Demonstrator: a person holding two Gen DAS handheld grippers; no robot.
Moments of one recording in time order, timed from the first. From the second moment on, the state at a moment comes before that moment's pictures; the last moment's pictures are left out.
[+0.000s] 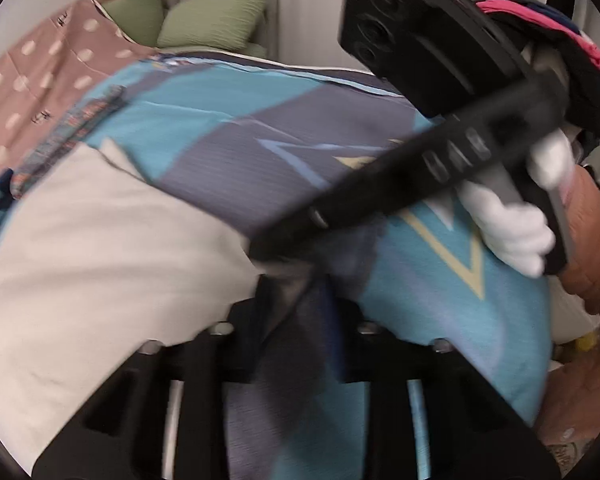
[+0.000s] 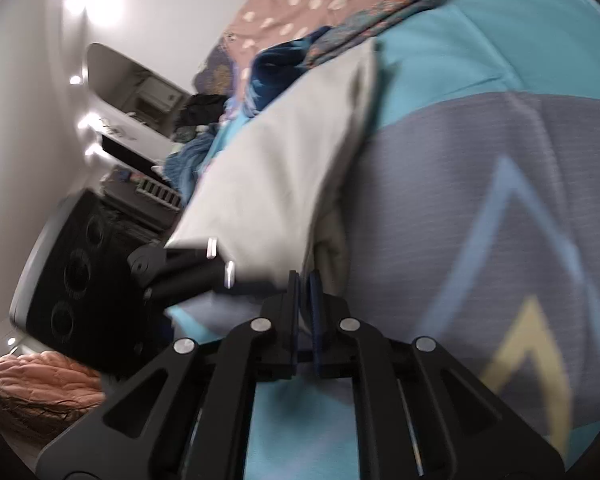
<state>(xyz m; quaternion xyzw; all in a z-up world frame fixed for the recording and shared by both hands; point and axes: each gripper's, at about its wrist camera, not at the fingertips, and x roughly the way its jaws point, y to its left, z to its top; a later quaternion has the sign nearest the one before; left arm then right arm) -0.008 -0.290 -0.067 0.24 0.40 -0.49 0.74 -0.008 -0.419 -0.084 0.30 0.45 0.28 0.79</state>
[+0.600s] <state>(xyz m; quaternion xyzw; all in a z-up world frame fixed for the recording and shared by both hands) 0.010 -0.278 -0.077 0.14 0.43 -0.53 0.71 0.155 -0.401 -0.079 0.26 0.46 0.19 0.83</state>
